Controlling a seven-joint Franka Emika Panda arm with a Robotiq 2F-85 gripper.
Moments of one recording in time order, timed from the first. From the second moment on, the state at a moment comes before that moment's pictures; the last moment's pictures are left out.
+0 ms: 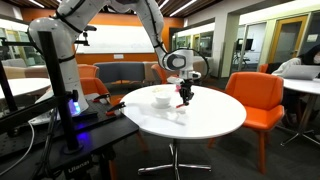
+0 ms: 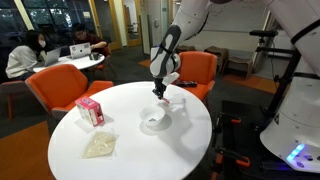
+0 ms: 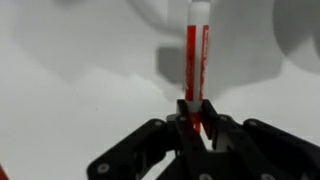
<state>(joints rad) -0.32 0.75 -0.10 -1.90 0.02 2.70 -0.11</state>
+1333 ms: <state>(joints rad) 0.04 0.52 -0.16 -2.28 0.16 3.02 0.17</state>
